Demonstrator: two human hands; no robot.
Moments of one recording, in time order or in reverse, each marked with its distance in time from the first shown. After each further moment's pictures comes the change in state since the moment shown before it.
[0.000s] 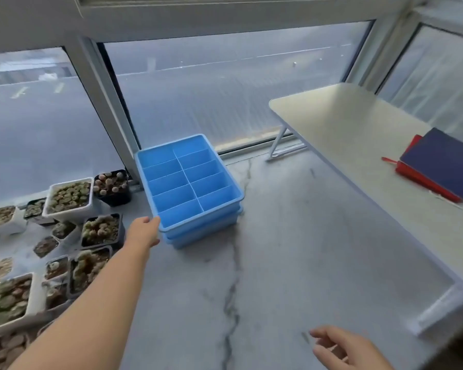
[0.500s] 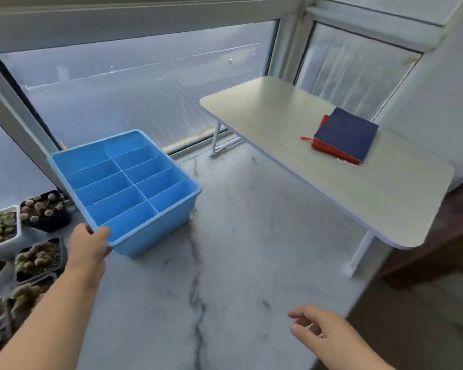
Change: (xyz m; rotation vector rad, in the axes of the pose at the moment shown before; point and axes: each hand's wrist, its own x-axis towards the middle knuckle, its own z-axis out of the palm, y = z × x) left_hand -0.055 0.031 -0.001 -0.264 -0.042 0.150; right_hand -0.052 0.020 0.002 0.118 0.101 0.107
